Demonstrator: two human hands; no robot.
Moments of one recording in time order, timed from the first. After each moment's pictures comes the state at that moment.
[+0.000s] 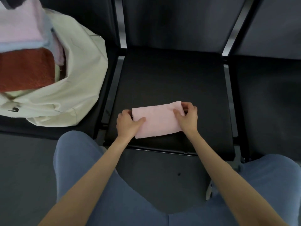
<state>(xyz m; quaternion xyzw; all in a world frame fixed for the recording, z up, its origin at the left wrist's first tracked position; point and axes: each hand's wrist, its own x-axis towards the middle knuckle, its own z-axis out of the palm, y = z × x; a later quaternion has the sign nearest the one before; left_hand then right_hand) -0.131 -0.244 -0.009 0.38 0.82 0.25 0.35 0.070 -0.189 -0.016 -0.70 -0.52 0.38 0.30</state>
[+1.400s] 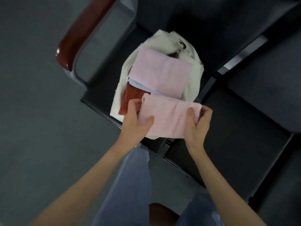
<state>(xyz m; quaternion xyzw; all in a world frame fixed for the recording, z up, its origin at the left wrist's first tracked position) -0.433 -0.228 0.240 0.18 0.77 0.45 0.41 -0.290 -0.130 0.212 -0.63 -0.57 0.46 0.26</state>
